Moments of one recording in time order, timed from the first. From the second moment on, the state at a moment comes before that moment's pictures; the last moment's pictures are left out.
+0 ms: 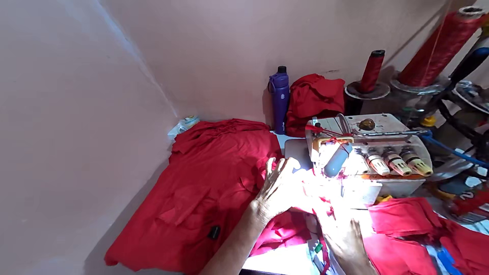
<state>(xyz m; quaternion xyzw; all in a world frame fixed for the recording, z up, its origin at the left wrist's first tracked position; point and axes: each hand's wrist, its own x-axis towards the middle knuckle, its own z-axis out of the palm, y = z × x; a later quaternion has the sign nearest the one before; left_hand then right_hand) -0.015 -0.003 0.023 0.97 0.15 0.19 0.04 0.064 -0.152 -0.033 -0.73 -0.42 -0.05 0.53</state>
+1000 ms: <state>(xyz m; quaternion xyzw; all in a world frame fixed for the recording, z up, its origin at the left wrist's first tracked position) -0.021 -0.011 0.039 0.98 0.00 0.19 0.10 0.073 -0.169 -0.041 -0.61 -0.46 0.07 0.64</state>
